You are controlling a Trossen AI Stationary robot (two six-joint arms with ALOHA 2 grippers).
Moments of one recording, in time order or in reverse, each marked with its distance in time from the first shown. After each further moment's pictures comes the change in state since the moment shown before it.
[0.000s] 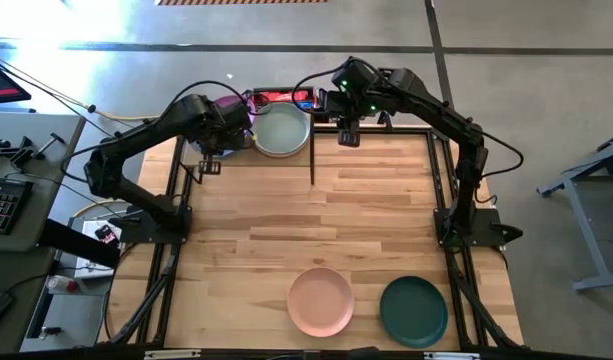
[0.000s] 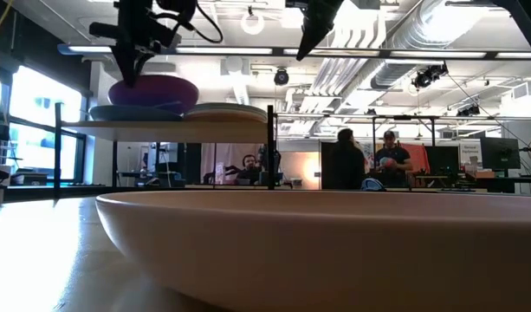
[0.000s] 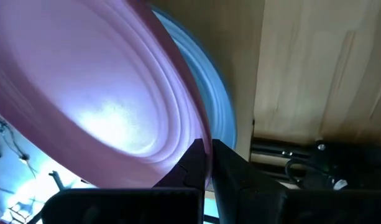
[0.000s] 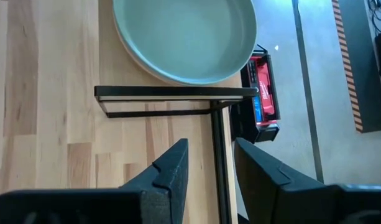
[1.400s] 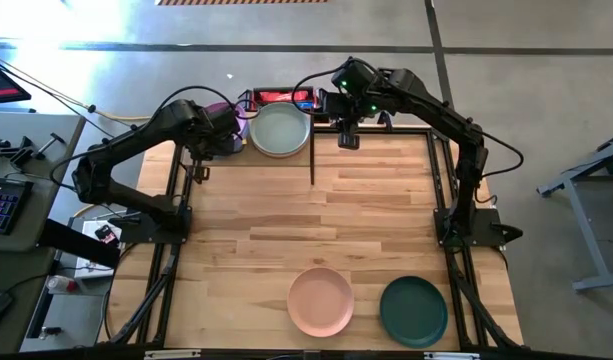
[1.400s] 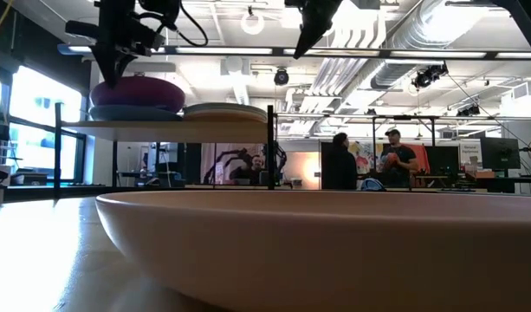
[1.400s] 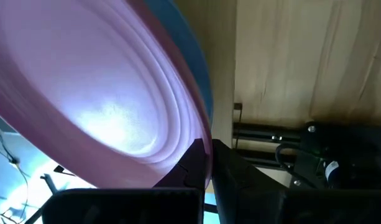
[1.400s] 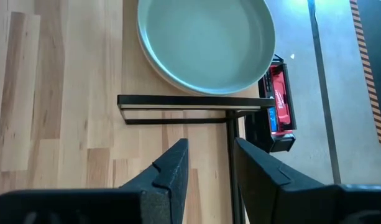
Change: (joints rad) left arm 0.031 -0.108 -0.119 0.000 0.029 0.041; right arm 0.000 0.000 0.000 0.000 -0.076 0.004
